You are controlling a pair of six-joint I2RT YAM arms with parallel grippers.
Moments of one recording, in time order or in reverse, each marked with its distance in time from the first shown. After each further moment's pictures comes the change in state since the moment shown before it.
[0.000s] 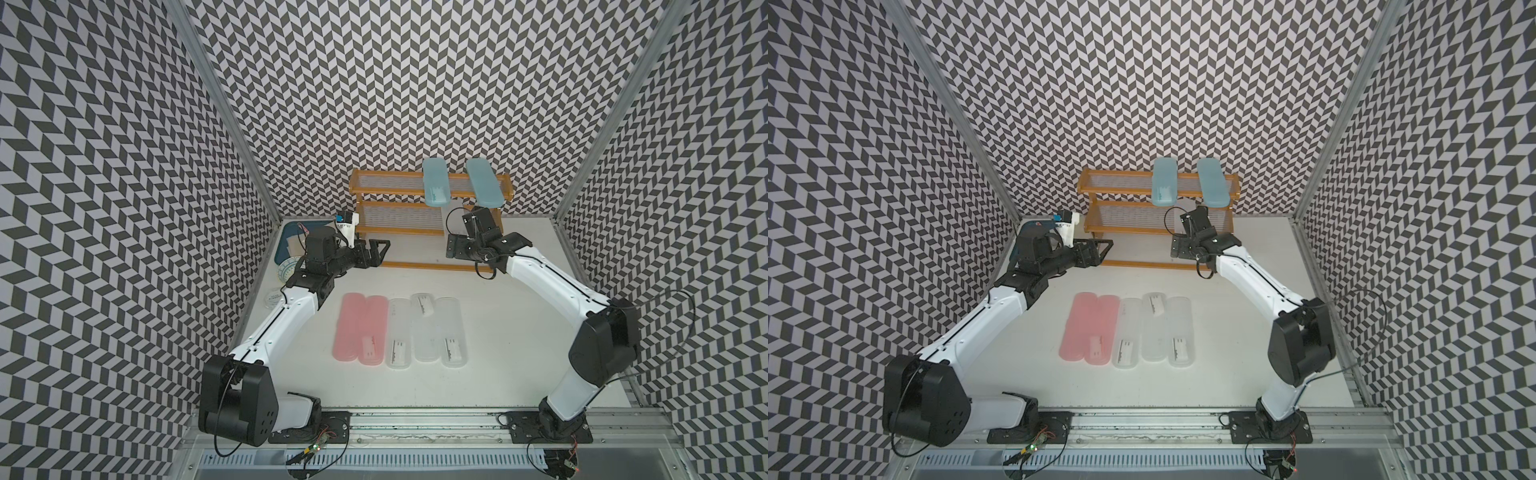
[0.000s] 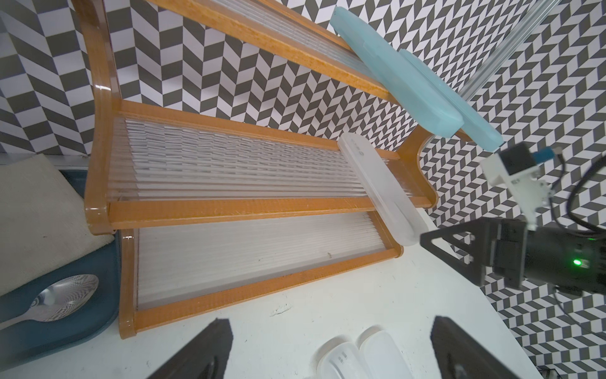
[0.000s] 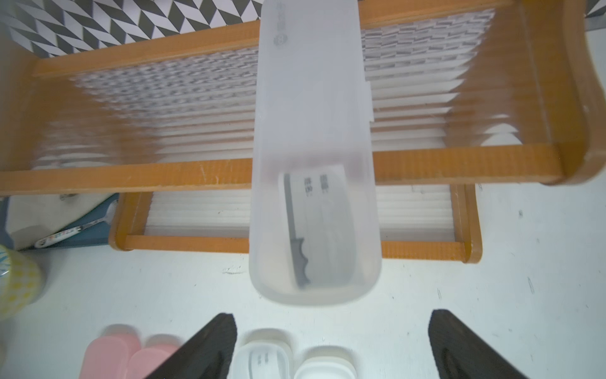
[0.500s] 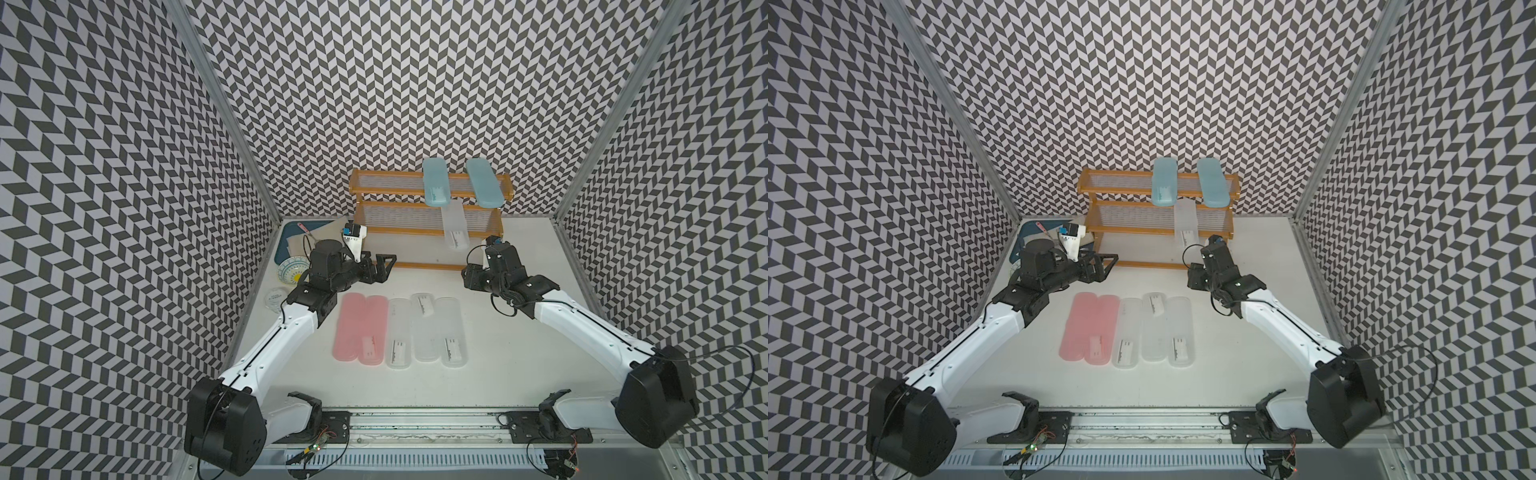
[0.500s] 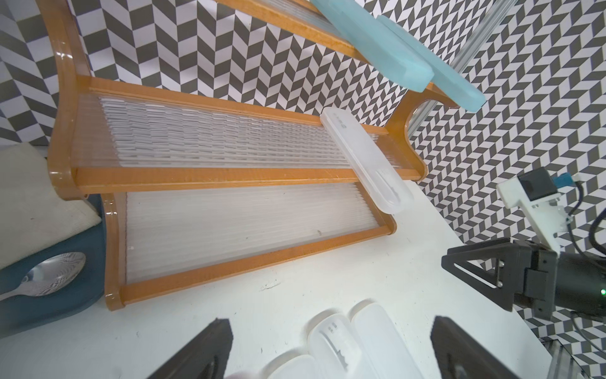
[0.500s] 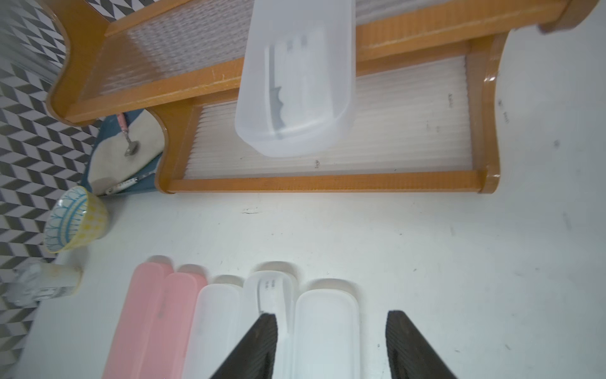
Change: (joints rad) left arm -0.087 -0.129 -0.101 -0.048 -0.090 0.037; right arm 0.000 -0.290 -0.469 0.280 -0.142 0.030
